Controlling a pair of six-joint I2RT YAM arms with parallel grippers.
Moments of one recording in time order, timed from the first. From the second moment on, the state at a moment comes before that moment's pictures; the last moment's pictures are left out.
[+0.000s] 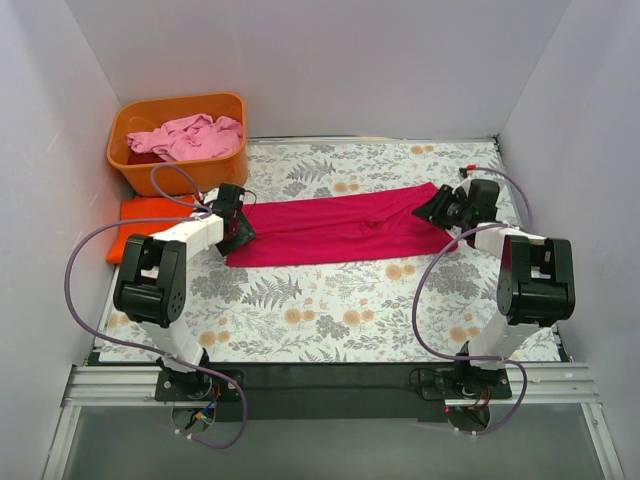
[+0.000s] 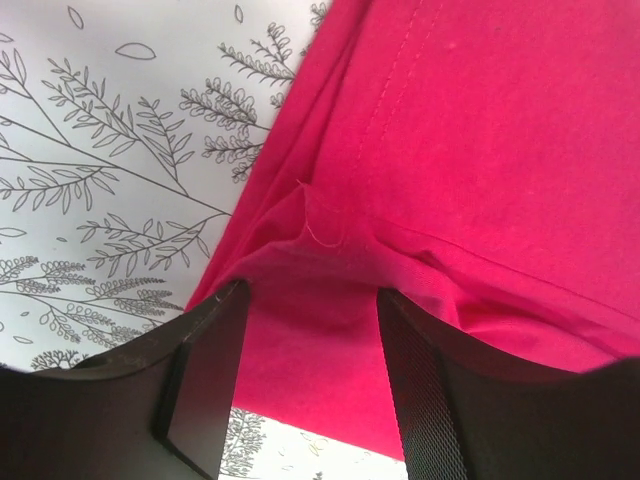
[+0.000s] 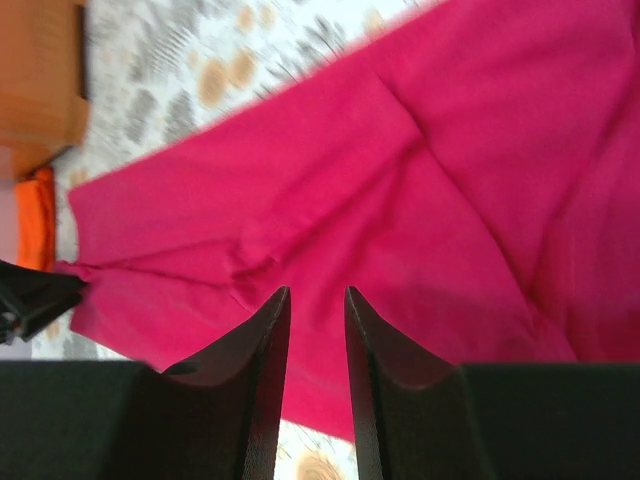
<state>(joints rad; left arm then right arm) -0.22 1.72 1.03 -0.38 -0.26 -0.75 -0.06 1.69 0.90 0.25 -0.57 0.53</state>
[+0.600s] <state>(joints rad) -0.18 1.61 0.87 -0.33 -0.19 -0.80 -0.14 1.83 0.96 0.05 -0.42 0.40</state>
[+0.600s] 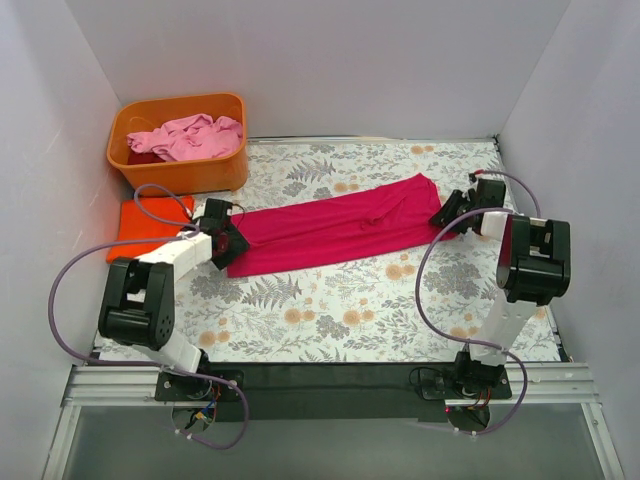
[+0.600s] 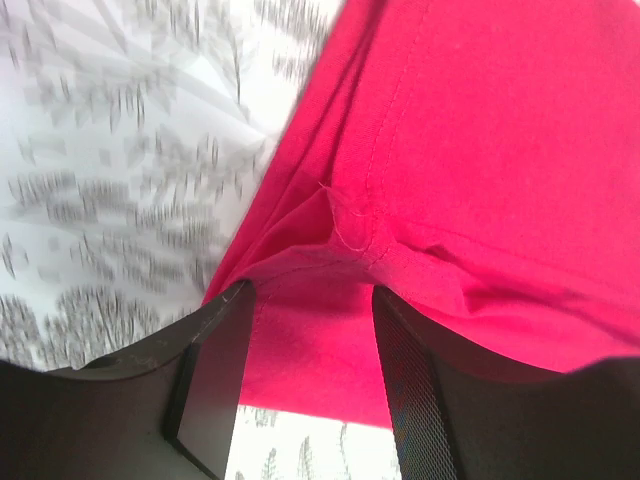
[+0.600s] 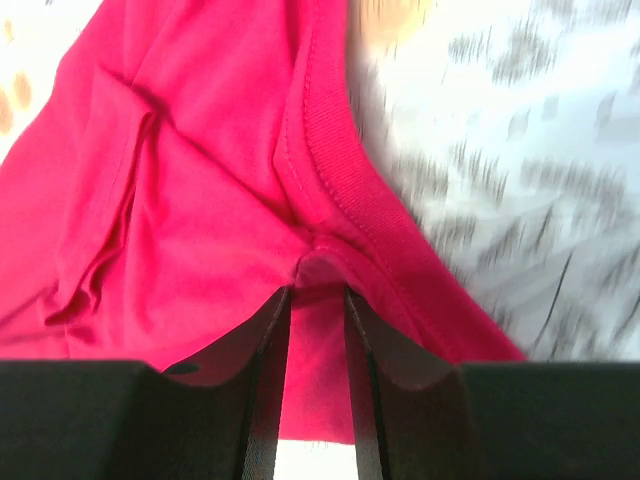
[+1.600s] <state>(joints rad) -0.23 1.27 0.82 -0.56 -0.13 -0.85 0.51 1.58 1.20 -0.25 -0.18 0.13</state>
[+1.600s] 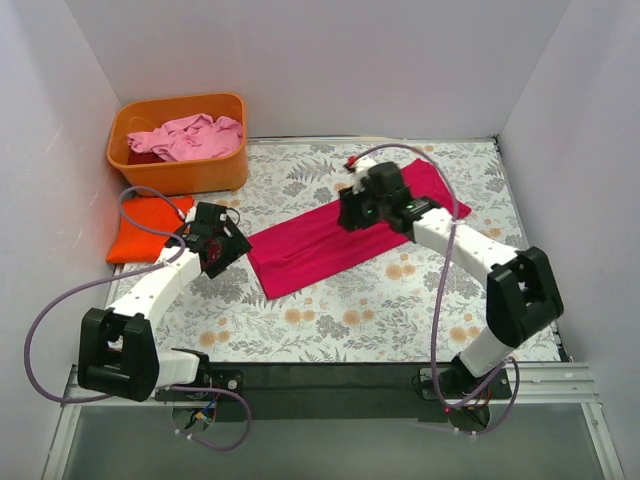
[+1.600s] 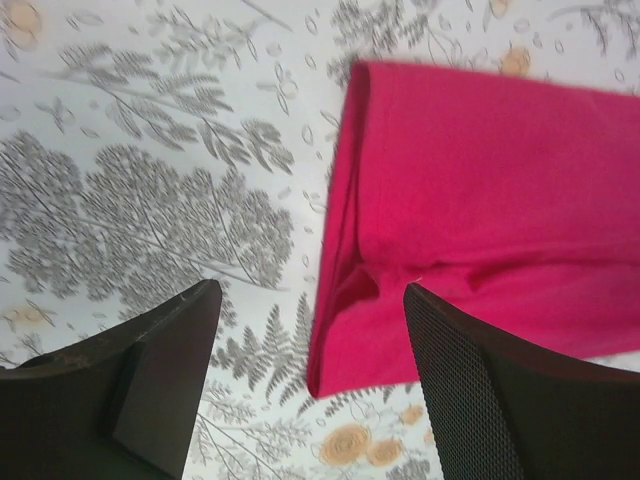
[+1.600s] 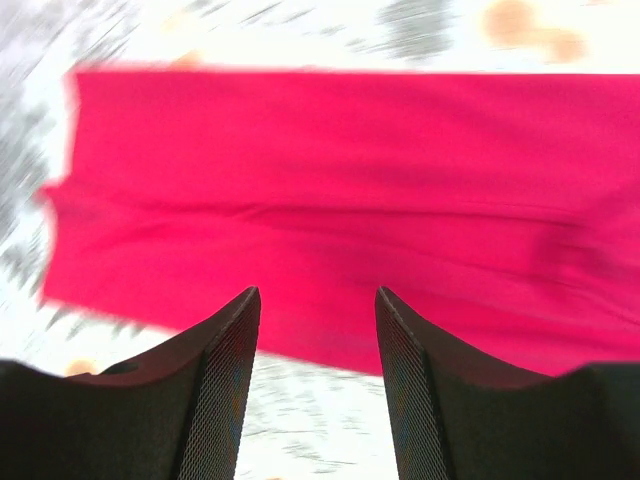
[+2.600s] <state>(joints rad) -0.09 1.21 0.71 -0.43 -0.41 -0.70 1.04 2.14 1.56 -0.34 -0.27 -0.10</state>
